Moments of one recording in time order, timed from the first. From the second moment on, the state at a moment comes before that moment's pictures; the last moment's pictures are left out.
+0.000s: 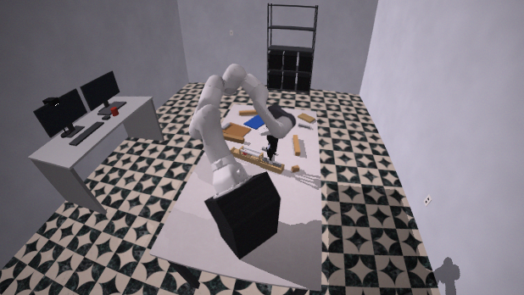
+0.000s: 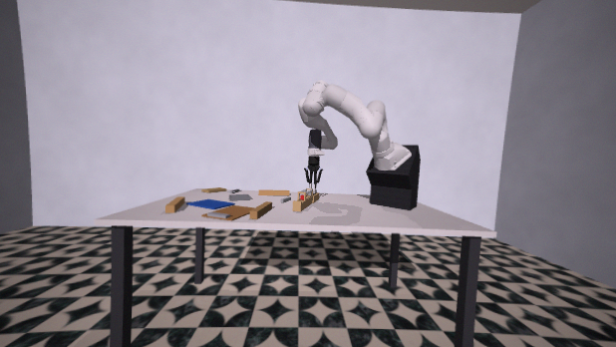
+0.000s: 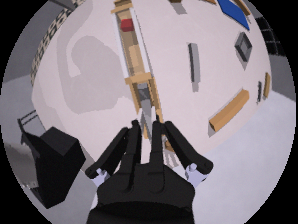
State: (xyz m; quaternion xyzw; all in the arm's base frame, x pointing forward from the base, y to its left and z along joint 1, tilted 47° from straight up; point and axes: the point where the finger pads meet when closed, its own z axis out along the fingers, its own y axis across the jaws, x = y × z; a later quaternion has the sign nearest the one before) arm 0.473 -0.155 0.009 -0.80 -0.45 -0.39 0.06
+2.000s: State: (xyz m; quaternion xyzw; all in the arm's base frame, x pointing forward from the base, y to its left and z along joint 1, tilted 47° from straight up) arm 0.488 -0.117 0.046 -0.80 -0.45 -0.39 0.06
